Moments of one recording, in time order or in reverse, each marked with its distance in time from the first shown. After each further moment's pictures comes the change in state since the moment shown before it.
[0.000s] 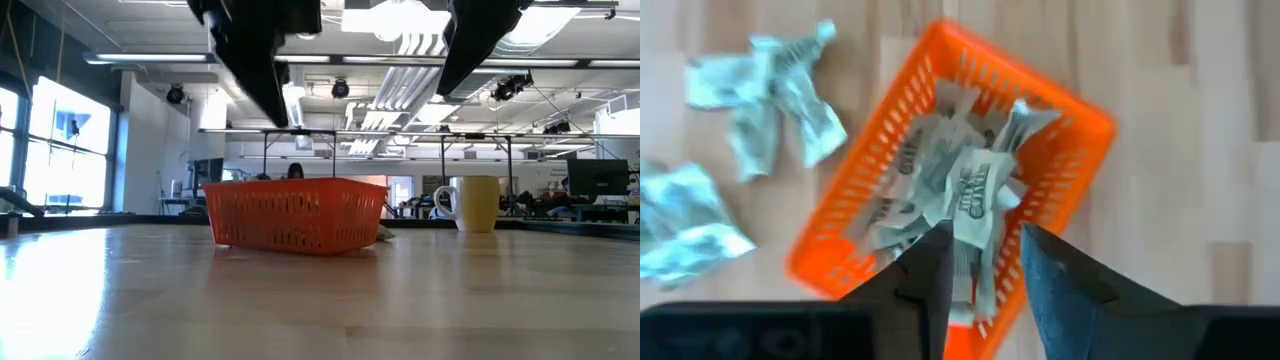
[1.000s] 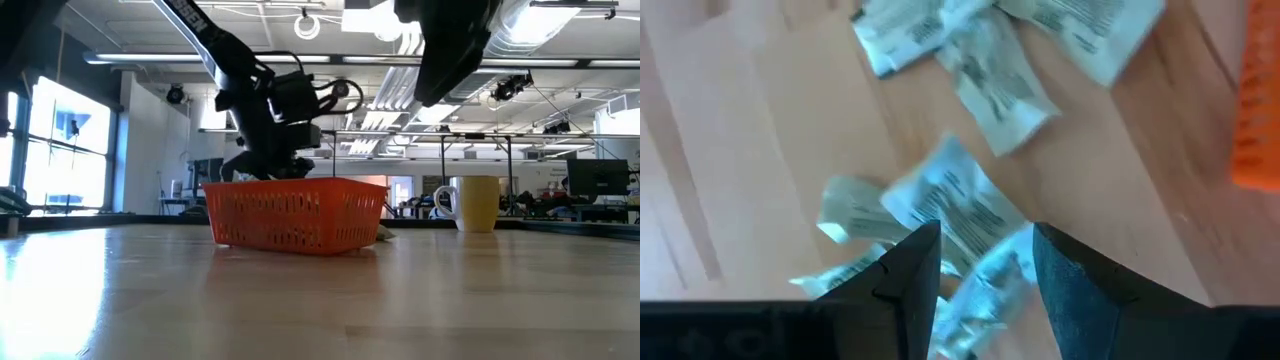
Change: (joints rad) left arm 0.492 0.183 -0.151 0.312 0.230 0.856; right arm -0.133 0.001 0.000 0.044 -0.046 0.015
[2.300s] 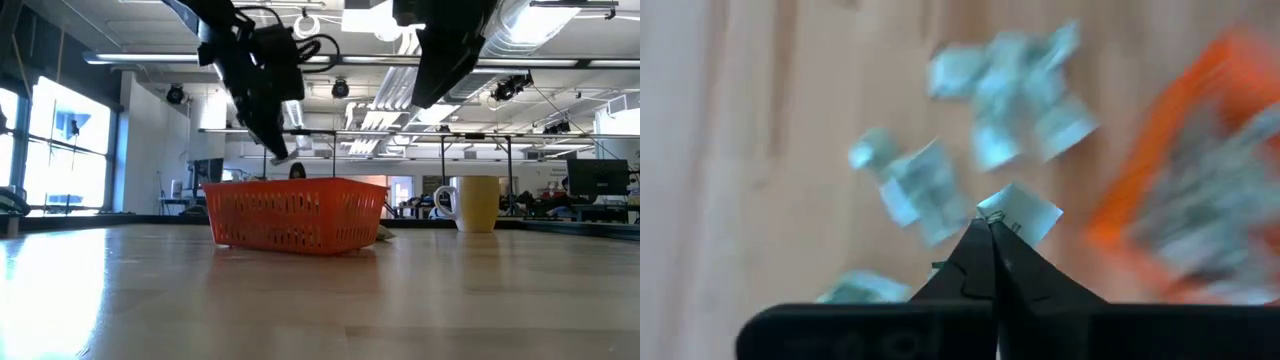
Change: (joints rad) left arm 0.050 -0.208 0.051 -0.214 0.063 -0.439; right arm -0.035 0.000 0.000 -0.004 0.039 -0.046
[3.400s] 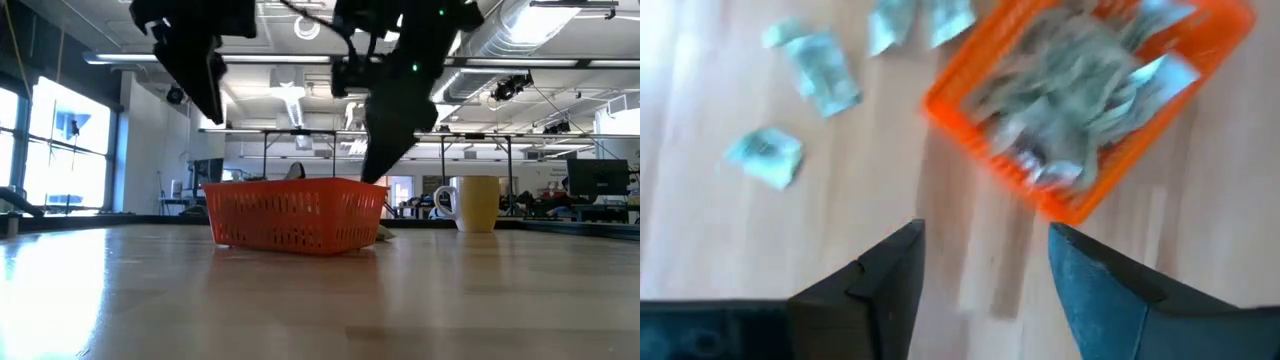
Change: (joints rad) left arm -0.537 -0.212 -0.051 -0.252 -0.482 -0.534; right arm -0.046 0.327 0.001 0.318 -0.120 -0.363
